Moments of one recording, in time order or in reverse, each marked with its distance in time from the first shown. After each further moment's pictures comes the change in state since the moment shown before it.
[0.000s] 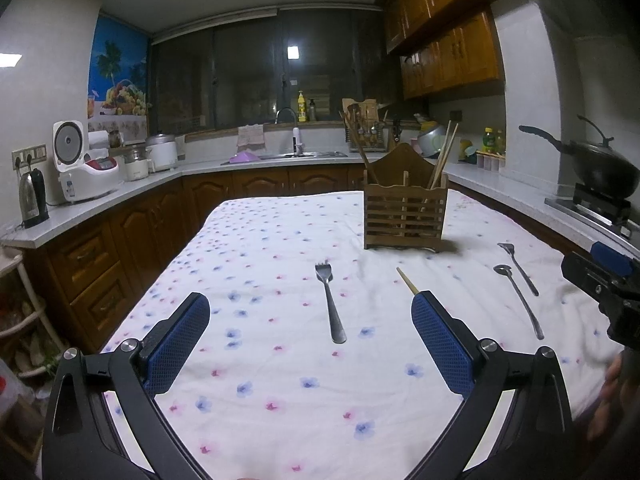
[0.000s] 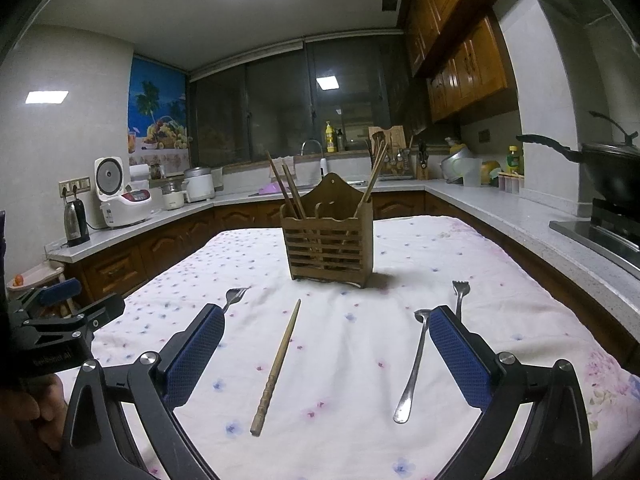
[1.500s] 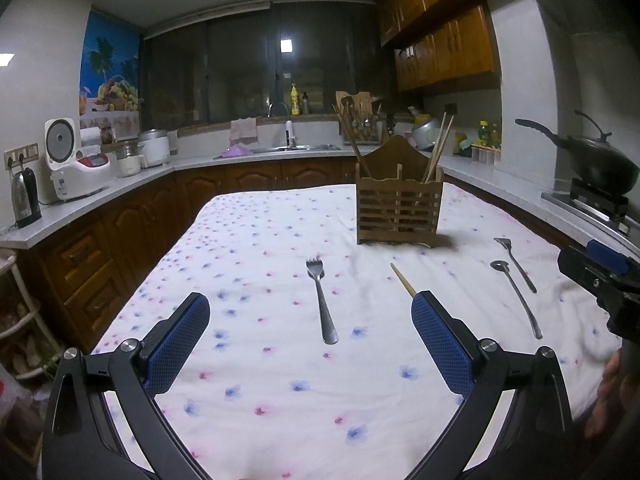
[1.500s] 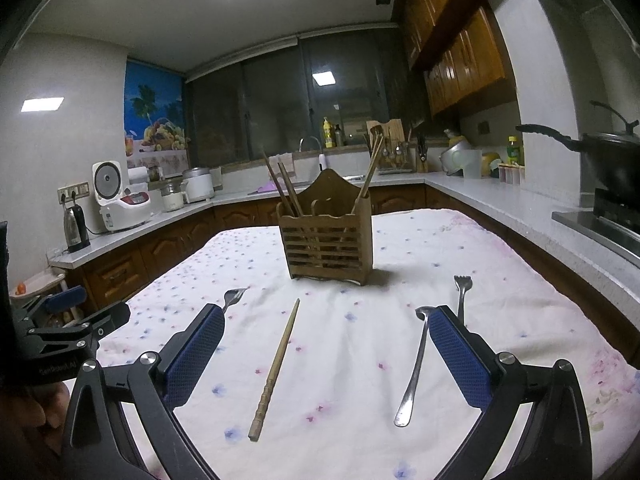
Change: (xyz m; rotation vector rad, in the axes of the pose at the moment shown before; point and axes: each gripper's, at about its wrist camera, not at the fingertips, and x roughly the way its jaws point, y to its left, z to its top) left arm 0.011 -0.003 0.000 0.005 0.026 -0.028; right arm 0.012 -0.002 -0.003 0.019 0.019 0.002
